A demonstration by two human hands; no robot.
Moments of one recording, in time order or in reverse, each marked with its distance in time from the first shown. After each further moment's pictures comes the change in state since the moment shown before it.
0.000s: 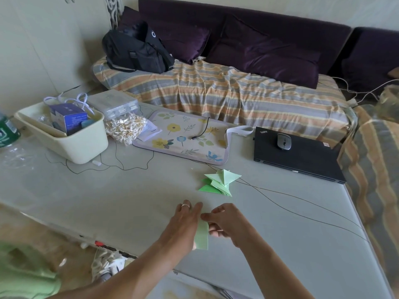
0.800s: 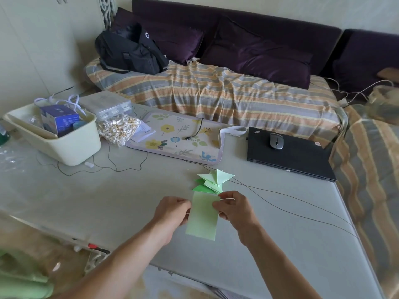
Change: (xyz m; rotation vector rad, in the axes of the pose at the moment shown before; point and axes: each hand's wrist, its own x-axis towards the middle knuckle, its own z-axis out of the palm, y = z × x) left_hand 0.016 0.009 -0.032 -1.189 0.155 -0.543; right_hand 0.002 0.003 -0.033 0.172 0.182 -0.238
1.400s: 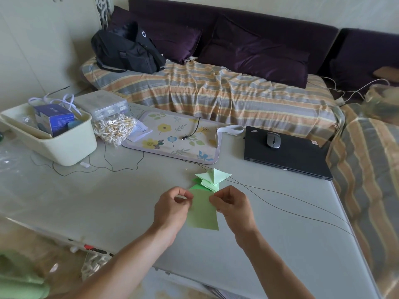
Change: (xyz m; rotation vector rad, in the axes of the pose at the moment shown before) left_hand -0.007 0.001 0.011 0.032 0.120 0.166; right_hand -0.017 -0.006 0.001 -0.025 0.032 -0.261
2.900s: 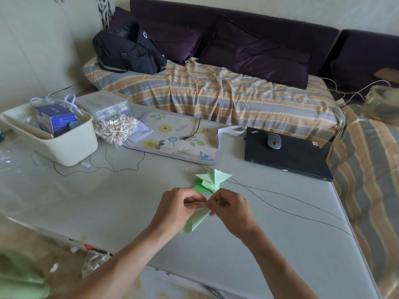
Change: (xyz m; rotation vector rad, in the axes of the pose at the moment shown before) left_hand -0.001 0.008 -0.011 0.346 -0.194 0.410; right_hand -0.006 -0.016 -0.005 -0.418 -0.144 -0.133
